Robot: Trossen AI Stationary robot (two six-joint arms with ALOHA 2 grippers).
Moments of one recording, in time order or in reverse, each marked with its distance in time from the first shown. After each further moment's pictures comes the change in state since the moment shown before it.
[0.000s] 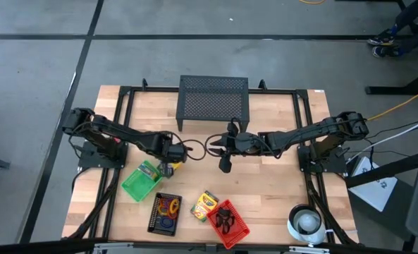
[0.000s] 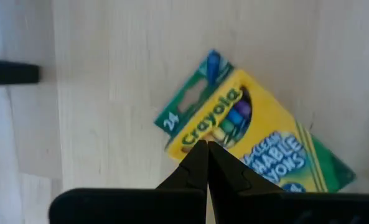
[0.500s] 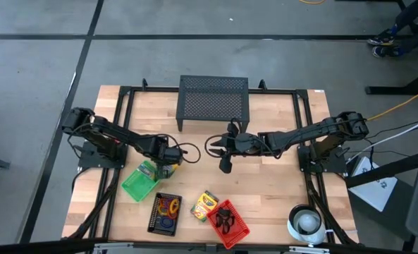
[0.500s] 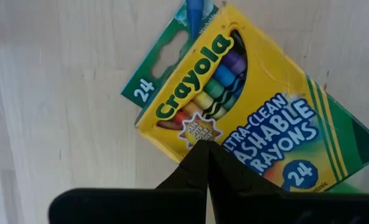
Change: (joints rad) left arm 0.005 0.004 -0.135 0.082 0.057 -0.013; right arm 0.003 0.000 0.000 -0.014 -0.002 0.000
